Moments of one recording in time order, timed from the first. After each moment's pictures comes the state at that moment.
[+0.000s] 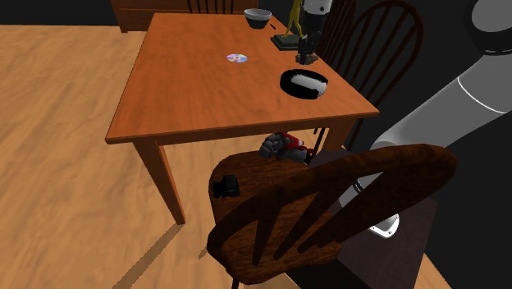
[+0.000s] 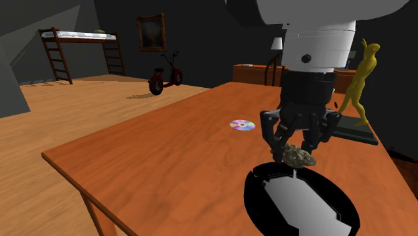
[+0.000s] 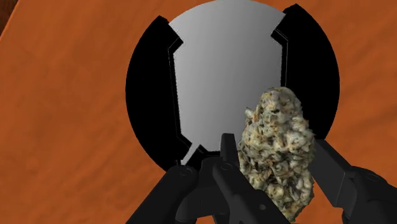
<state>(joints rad) -0.18 -0.26 -0.10 -2.05 -0.03 1.76 -0.36</state>
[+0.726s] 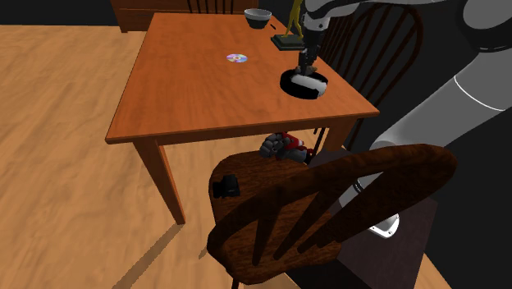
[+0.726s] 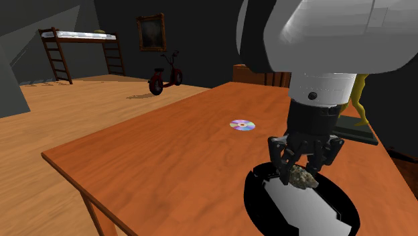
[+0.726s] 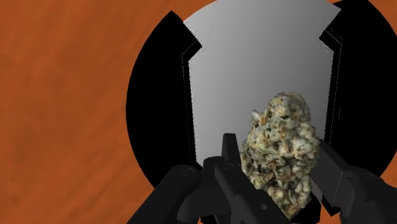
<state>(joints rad) -0.20 -0.23 -0.13 -2.16 -0.04 1.89 -0.40</state>
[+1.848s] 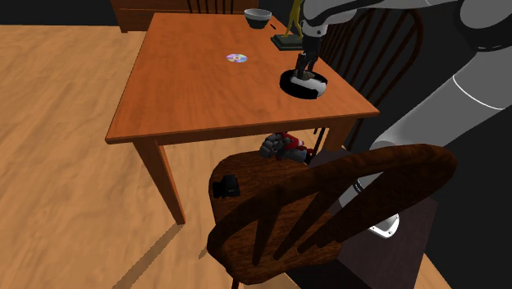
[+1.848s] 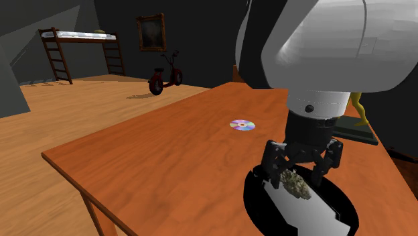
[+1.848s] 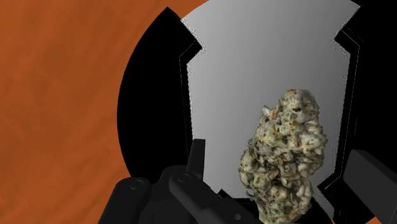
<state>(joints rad) -0.20 -0.22 -0.13 -2.20 -0.04 1.94 -0.40</state>
